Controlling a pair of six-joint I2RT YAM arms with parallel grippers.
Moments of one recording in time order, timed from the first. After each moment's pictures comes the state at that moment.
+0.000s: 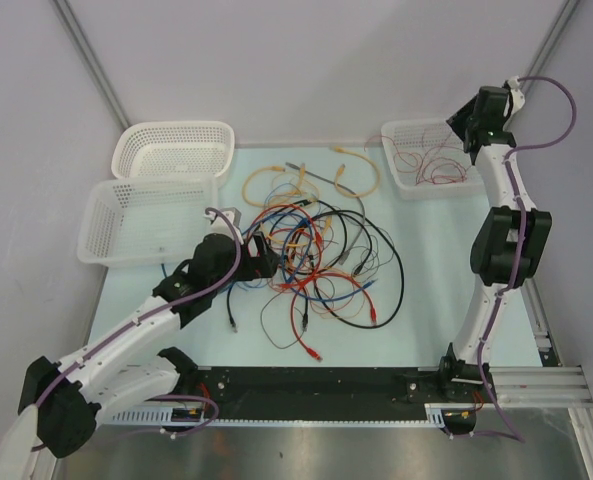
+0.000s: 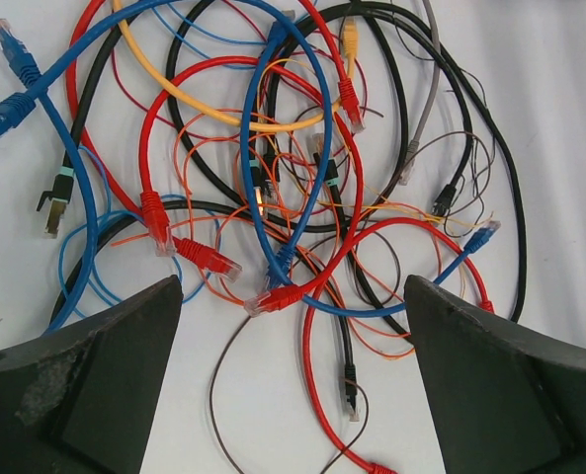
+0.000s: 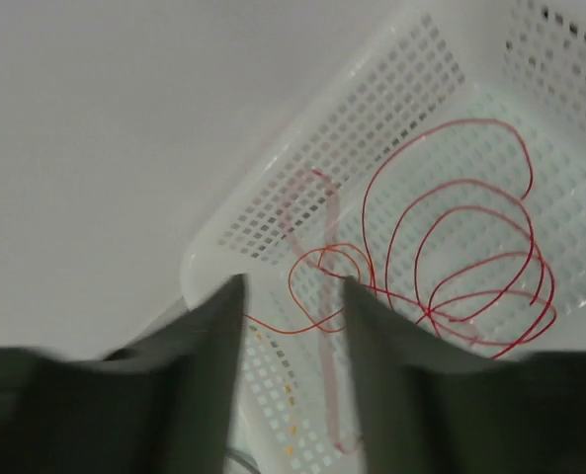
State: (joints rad) left arm -0.63 0.93 0.62 -0.20 -0.15 -0.59; right arm -0.12 2.07 1.95 -0.26 0.10 0.69
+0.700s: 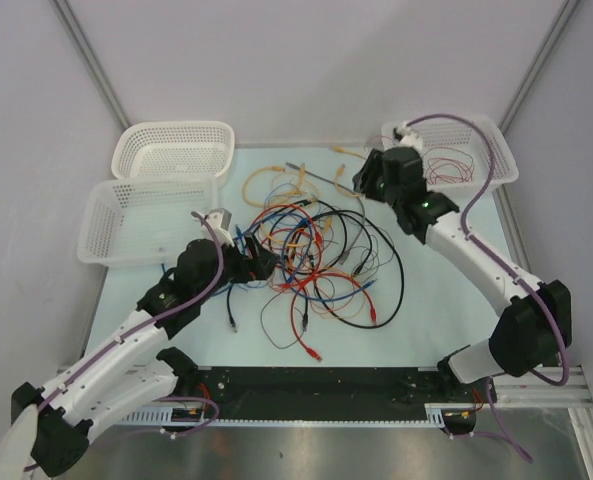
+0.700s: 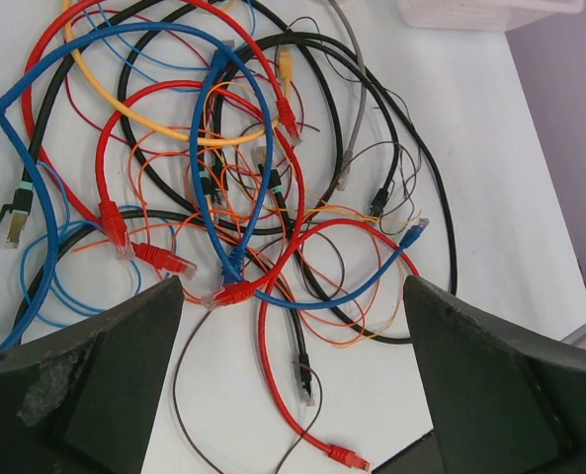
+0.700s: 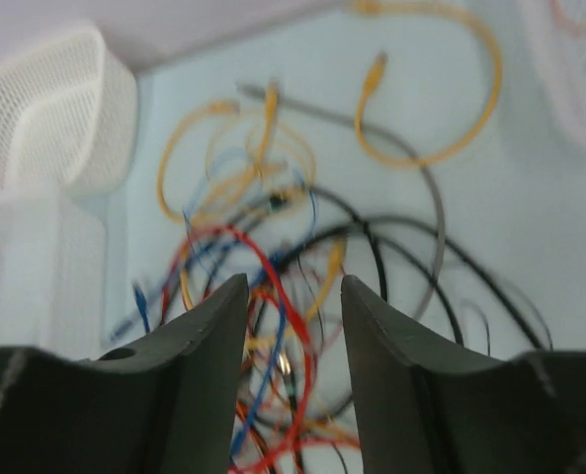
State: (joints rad) left arm -0.63 0.81 0.62 -0.21 -0.09 -0.62; right arm 0.44 1.48 1.34 -0.22 0.18 0.59
